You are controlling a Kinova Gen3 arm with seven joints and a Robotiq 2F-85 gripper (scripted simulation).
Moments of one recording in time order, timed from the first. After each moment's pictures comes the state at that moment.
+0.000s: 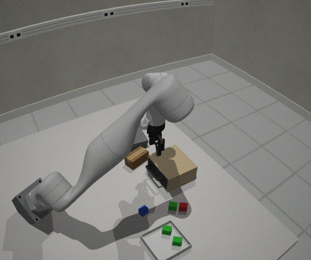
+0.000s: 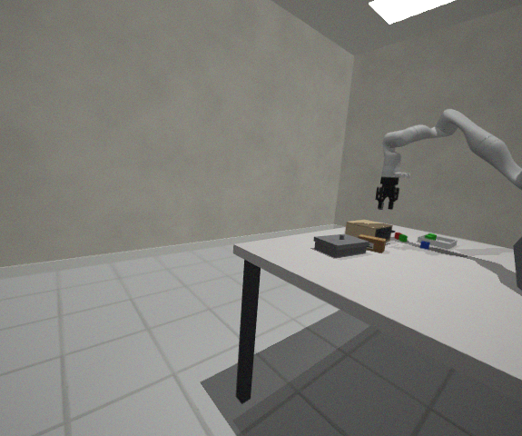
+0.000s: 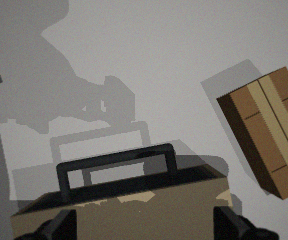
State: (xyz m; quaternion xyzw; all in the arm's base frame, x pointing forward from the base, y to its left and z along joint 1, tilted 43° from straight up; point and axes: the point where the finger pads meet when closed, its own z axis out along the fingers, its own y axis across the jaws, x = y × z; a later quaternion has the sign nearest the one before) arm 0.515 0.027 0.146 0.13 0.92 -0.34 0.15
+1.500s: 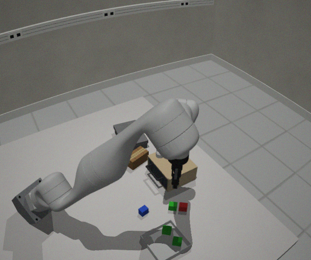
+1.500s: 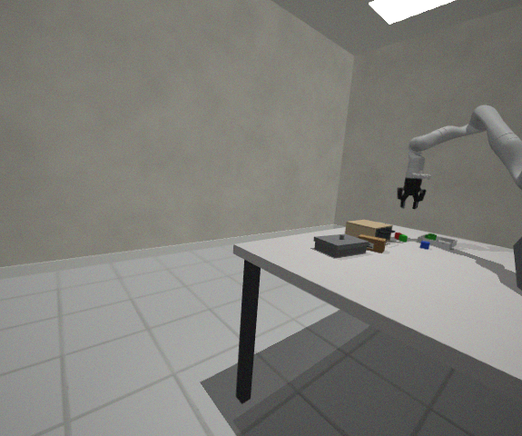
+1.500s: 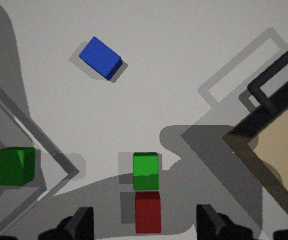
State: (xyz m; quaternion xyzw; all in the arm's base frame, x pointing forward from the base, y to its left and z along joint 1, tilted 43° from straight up) arm 0.452 -0.120 0.268 0.36 0.86 -0.28 0.23
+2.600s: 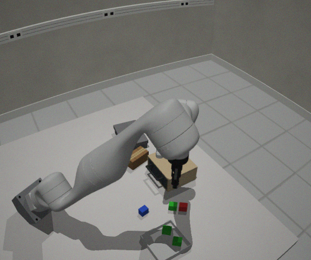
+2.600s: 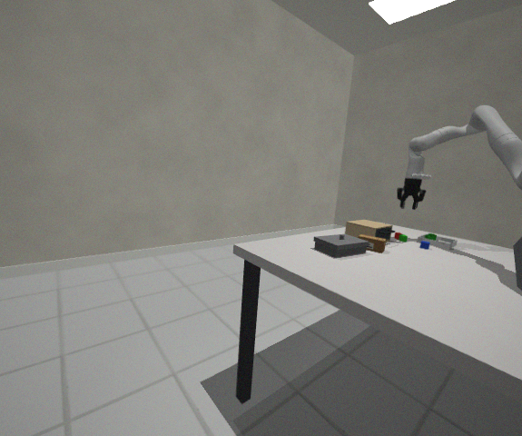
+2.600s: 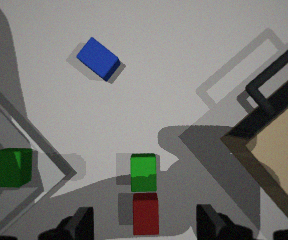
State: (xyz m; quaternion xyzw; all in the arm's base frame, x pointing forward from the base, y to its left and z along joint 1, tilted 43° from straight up) arm 0.453 -0.120 0.266 0.36 0.86 -0.28 0.23
